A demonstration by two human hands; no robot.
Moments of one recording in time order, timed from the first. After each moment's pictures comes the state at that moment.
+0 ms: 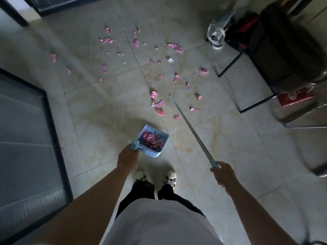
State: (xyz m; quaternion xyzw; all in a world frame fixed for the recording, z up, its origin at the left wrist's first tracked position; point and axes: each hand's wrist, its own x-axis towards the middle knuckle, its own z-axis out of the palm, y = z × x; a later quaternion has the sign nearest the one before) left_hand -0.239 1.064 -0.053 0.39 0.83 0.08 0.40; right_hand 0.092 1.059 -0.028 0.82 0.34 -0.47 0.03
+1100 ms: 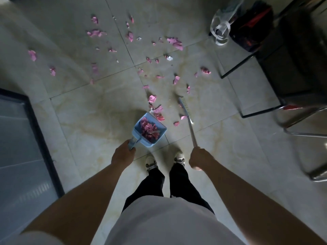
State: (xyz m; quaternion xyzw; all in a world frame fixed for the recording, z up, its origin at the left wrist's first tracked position) left_hand -0.321 1.241 -0.112 0.43 0.79 0.00 0.44; right_hand -0.053 1.287 -0.040 0.67 0.54 -0.37 0.35
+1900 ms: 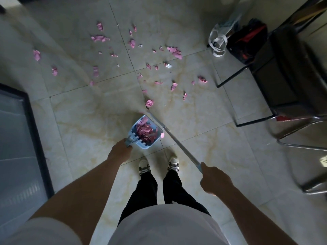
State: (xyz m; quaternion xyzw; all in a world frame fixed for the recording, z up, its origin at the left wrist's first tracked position) left_hand -0.298 1.245 -0.115 0.41 0.80 -0.01 0.43; right_hand 0.021 1.239 0.016 0.62 0.63 -0.32 0.34
